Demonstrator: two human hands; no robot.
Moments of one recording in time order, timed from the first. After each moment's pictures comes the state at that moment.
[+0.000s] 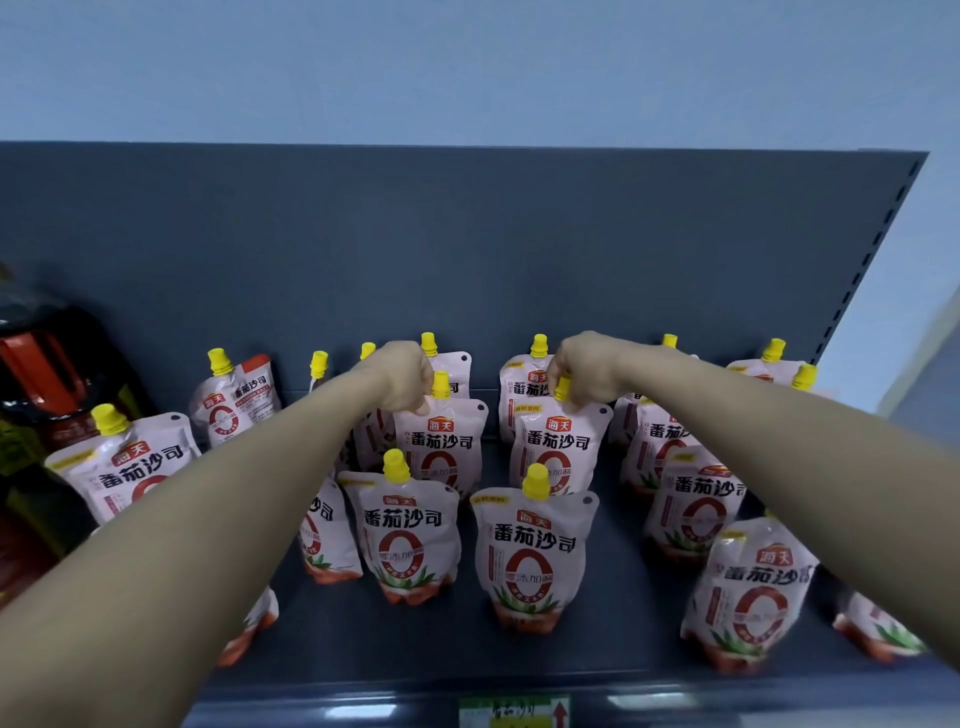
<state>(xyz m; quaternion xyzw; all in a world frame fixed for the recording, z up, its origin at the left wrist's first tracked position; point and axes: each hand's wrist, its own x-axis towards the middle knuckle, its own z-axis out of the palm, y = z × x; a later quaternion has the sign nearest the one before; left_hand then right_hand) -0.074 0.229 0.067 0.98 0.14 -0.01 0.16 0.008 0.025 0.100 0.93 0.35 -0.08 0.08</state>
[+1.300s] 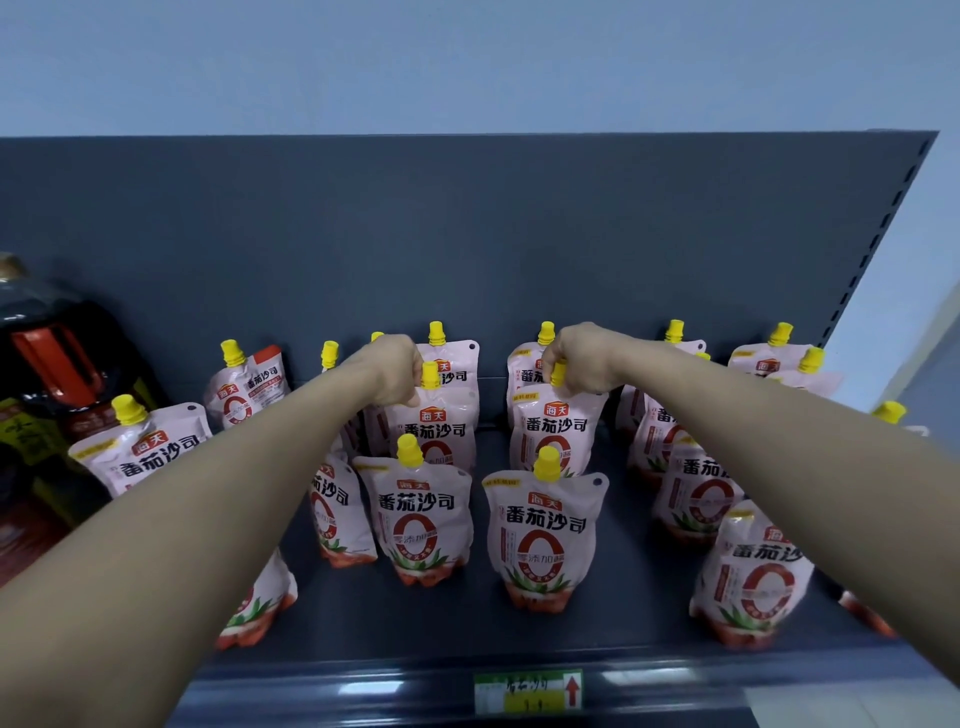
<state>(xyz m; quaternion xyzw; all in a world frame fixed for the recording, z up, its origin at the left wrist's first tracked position) -0.090 0.237 0.067 0.97 0.17 -0.01 0.15 0.004 0.033 0.090 0.94 0.34 -0.07 0.02</state>
